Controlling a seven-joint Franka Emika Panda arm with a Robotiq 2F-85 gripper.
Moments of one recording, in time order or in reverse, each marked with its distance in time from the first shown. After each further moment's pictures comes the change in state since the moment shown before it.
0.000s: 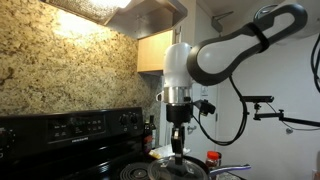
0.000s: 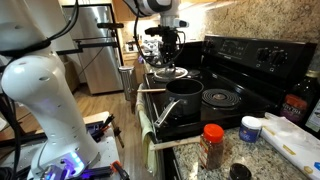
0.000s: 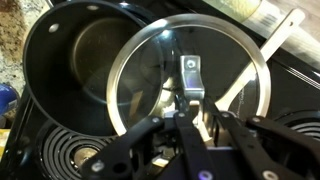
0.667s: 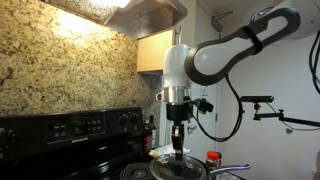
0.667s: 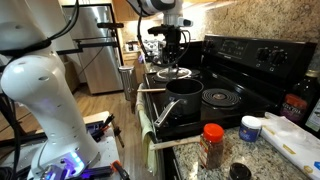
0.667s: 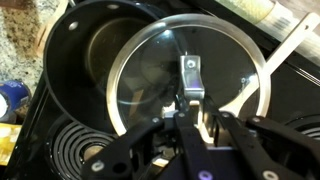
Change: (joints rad) arm -0.004 0.014 -0.028 0.021 -0.033 -0.016 -0.047
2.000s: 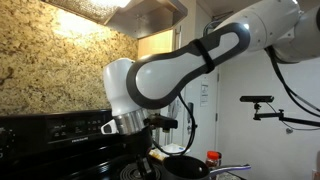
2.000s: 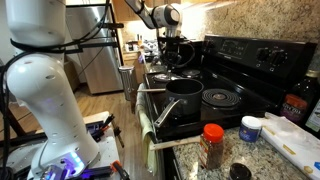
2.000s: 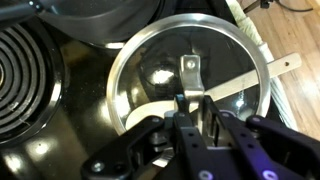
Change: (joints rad) arm 0.094 0.437 0.121 0.428 -0.104 -0.232 -0.327
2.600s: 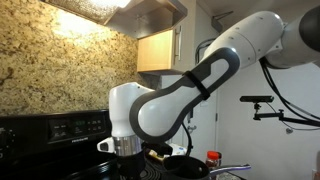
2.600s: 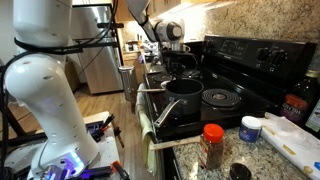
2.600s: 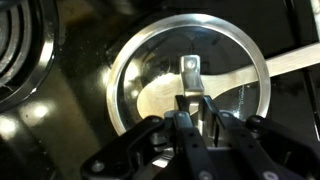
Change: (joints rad) arm -0.033 0.073 0.001 -0.089 0.007 0.317 -0.101
